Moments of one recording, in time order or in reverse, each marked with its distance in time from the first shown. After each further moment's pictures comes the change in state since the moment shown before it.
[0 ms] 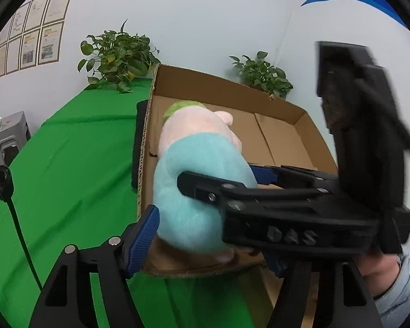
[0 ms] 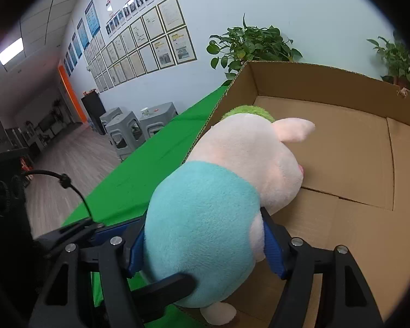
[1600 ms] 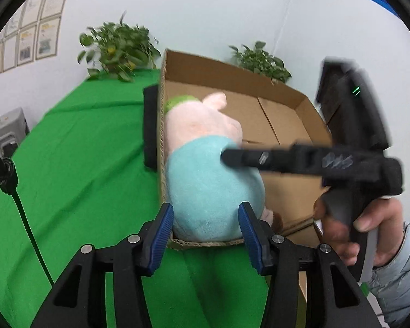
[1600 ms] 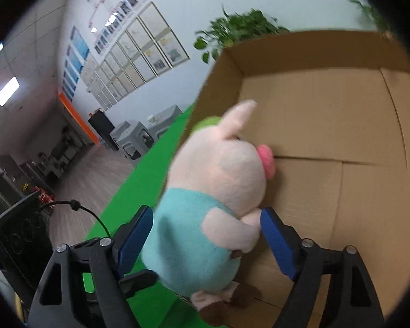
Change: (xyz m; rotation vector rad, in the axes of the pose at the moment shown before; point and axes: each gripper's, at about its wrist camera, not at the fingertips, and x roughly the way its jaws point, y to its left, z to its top) left arm -0.033 0.012 -0.034 0.011 0.029 -0.007; right arm 0.014 -0.045 -0.004 0.211 0.072 0.142
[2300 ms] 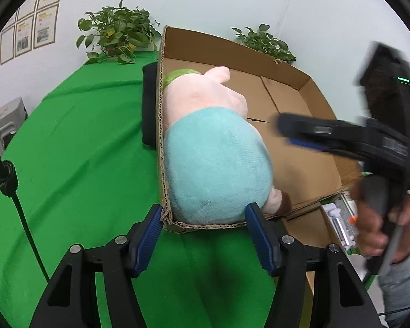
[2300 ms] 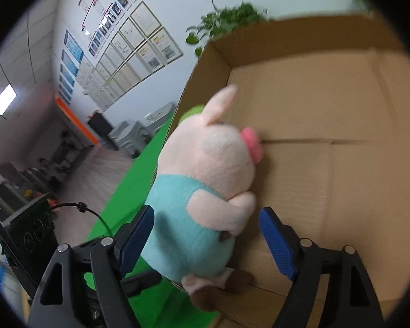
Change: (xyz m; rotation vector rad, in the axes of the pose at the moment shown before) left arm 0.015 -0.008 -0.011 -0.002 0.112 0.024; right arm -0.045 0.006 -0.018 -0.036 -0.095 -0.081
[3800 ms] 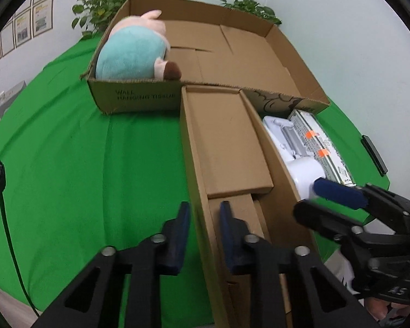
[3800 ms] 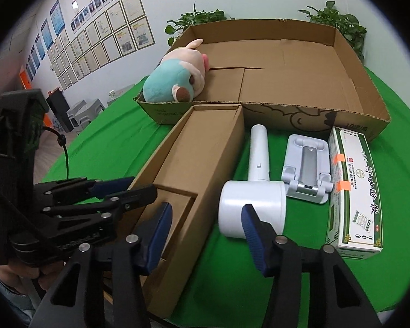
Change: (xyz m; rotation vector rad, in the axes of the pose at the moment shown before) left arm -0.037 -0.131 -0.135 0.001 0.159 0.030; right arm -0.110 0.033 -0.178 -0.036 0.056 -0.238
